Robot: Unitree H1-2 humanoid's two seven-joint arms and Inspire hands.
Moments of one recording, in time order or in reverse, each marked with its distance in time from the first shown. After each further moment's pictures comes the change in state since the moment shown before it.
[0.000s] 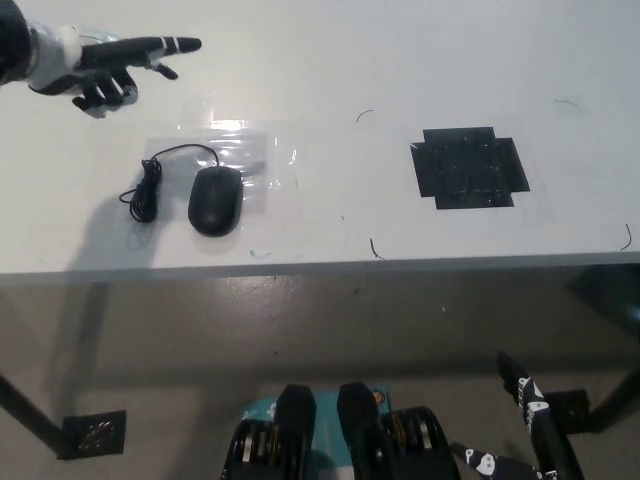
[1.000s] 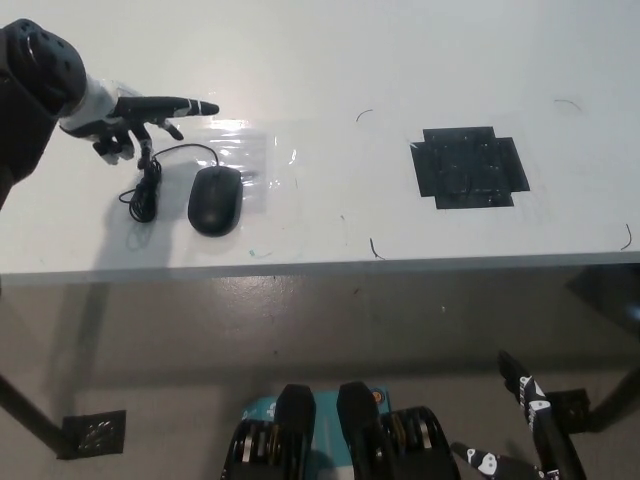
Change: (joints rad) left_arm -0.050 -0.161 0.003 0.378 0.214 -0.164 -0.028; right_arm 0.000 -0.008 0.002 -0.008 -0.004 0.000 0.002
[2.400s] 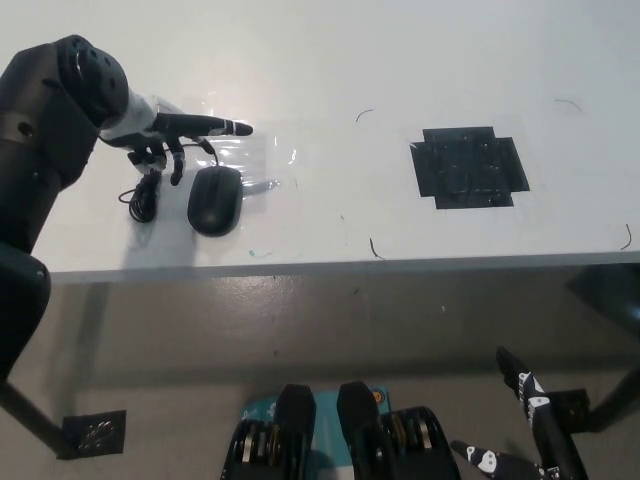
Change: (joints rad) left_arm -0.003 -0.090 0.050 0.097 0.105 -0.112 0.017; right_arm -0.003 -0.011 0.011 -0.019 -0.002 0.001 0.003
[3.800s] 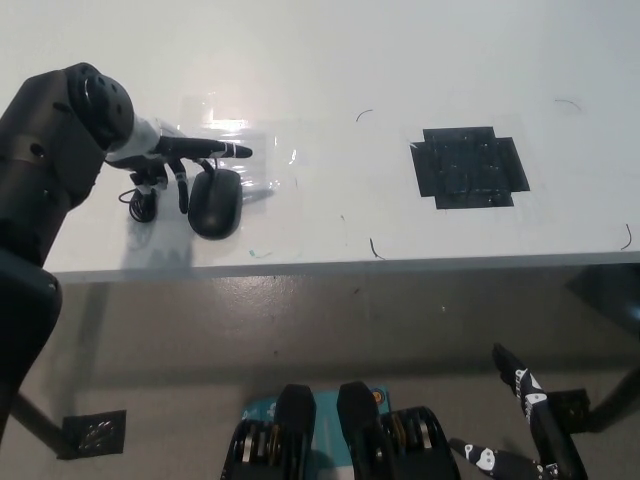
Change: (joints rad) left_arm 0.034 -0.023 0.024 0.045 0.040 -0.025 0.029; right_arm -0.007 -0.002 0.000 -0.010 0.000 0.008 0.018
